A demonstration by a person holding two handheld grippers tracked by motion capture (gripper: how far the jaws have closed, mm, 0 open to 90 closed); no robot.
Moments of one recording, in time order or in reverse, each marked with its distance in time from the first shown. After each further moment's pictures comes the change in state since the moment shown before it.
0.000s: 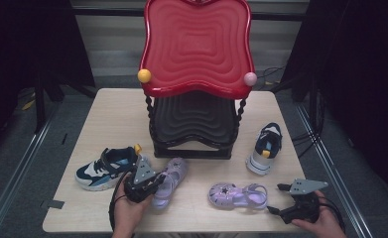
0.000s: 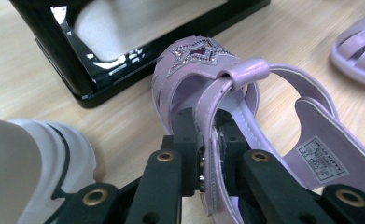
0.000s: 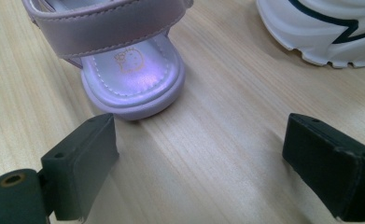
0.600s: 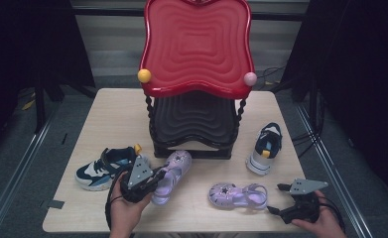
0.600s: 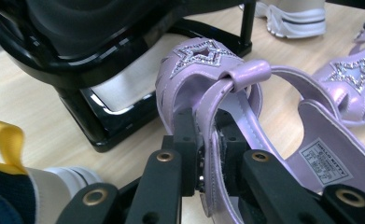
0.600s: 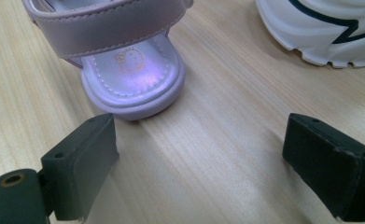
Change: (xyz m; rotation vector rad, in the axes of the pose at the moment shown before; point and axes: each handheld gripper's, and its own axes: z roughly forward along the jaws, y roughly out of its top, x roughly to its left) left arm -0.007 0.020 -0.025 -0.119 0.016 0.038; right arm 0.000 0.000 0.000 0.000 0.000 0.000
